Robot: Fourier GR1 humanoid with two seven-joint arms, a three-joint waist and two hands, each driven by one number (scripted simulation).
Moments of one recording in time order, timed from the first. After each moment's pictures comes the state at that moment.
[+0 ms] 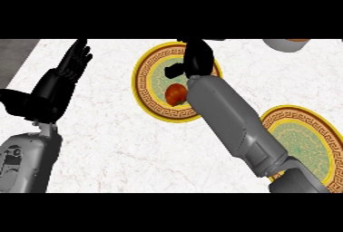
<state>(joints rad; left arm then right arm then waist) -0.38 0.24 0.04 -1.55 0.04 -0.10 0.11 -1.14 0.00 0.36 -0.54 0.42 -0.60 0.60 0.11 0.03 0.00</state>
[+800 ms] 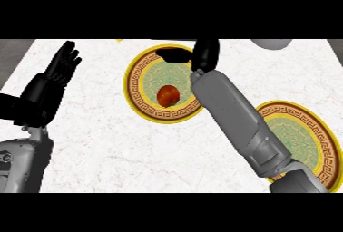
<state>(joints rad) -0.34 0.26 0.08 -1.57 0.03 -0.09 0.12 -1.12 0.00 0.22 -0.61 0.11 -0.87 0.25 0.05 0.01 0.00</state>
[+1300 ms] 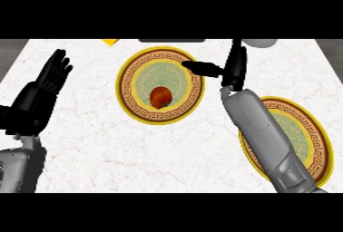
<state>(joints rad) -0.27 0.27 0.12 -1.59 0.04 -0.10 0.10 -0.84 -0.09 0.18 -0.89 0.06 -0.79 0.12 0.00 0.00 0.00</state>
